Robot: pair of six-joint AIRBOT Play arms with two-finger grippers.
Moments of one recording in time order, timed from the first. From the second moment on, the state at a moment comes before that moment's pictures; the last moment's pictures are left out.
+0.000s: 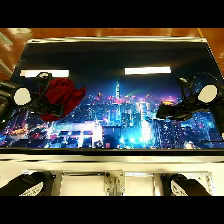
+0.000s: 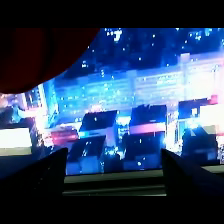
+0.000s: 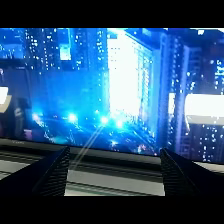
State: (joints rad) left arm -0.32 -1.10 1.15 1.67 -1.36 -1.72; right arm 0.02 -1.07 1.07 -1.32 1.39 1.56
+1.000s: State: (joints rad) left arm 0.14 -1.83 1.53 1.42 -1.02 -1.78; right arm 0.02 -1.07 1.07 -1.31 1.26 1.55
